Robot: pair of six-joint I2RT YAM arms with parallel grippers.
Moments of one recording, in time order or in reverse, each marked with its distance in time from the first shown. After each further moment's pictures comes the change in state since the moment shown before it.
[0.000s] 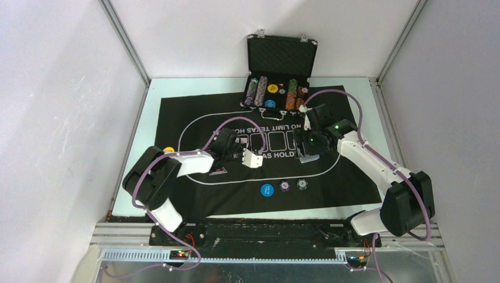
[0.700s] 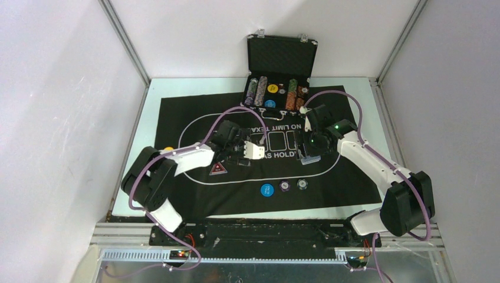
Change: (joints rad) left arm 0.000 -0.007 0.110 -0.164 -0.006 -0.106; right arm 0.000 0.000 0.000 -0.034 0.017 0.000
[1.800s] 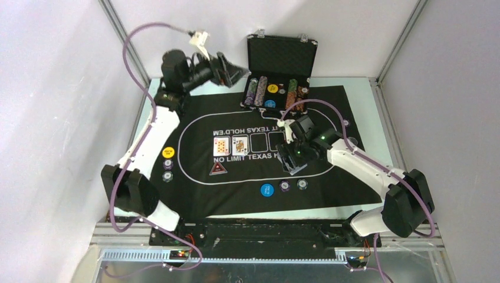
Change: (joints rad) left arm 0.318 -0.082 0.772 -0.040 0.447 -1.455; right arm 0.177 0.000 -0.048 0.080 -0.059 -0.106
